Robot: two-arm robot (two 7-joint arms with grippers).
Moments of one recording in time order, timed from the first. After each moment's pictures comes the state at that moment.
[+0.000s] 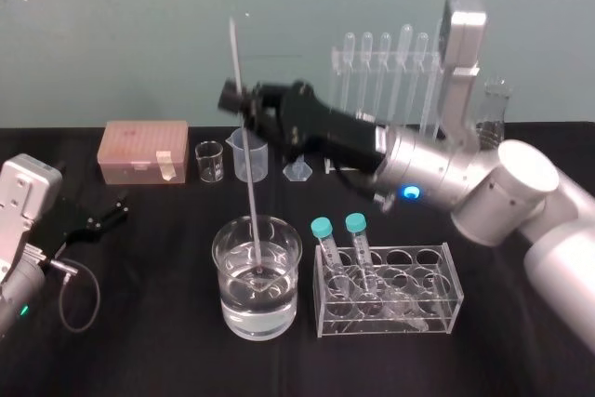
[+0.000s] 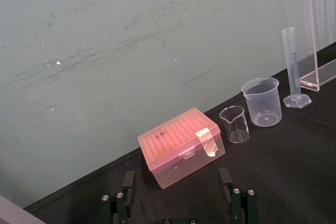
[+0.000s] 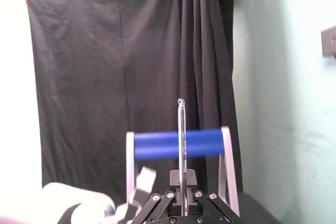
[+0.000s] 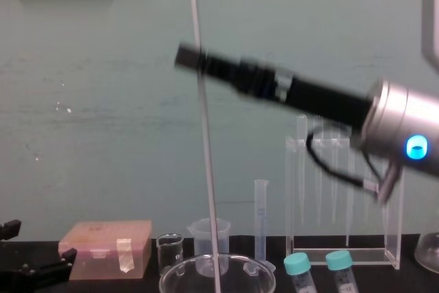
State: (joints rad) left arm -0.20 0.60 0.45 -1.41 -0.25 -0.12 0.03; right arm 0.61 0.34 -0.61 -1.27 0.85 -0.13 0.97
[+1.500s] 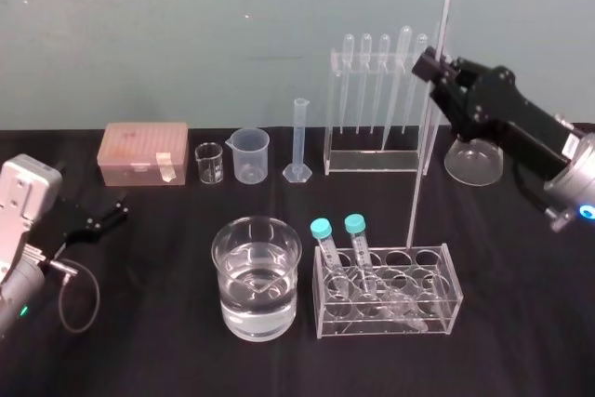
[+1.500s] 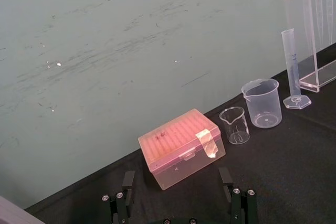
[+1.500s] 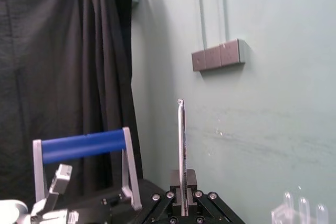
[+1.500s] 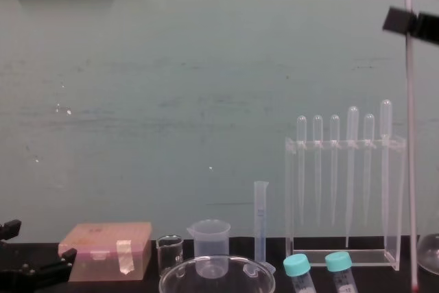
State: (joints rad) left arm -0.20 0.60 0.45 -1.41 -0.25 -0.12 0.03; right arm 0.24 0.67 -0.29 -1.68 0.89 -0.12 0.63
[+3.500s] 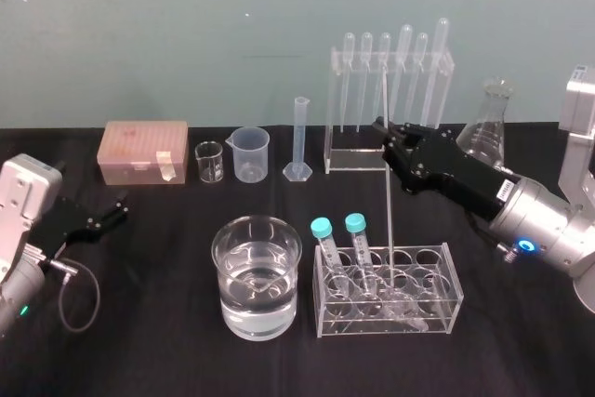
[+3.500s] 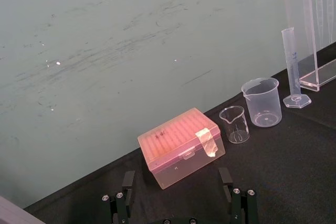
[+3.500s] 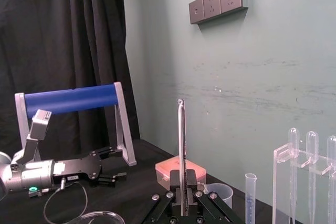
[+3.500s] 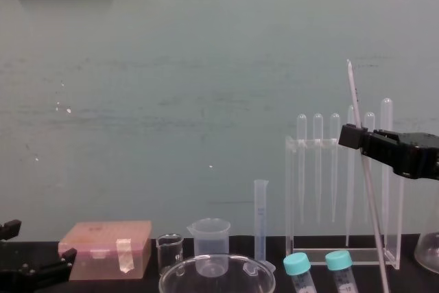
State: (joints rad) left arm -0.20 0.60 0.45 -1.41 -0.25 -0.12 0.03; right arm 0.31 0.53 -0.38 -1.43 0.73 -0.15 0.70
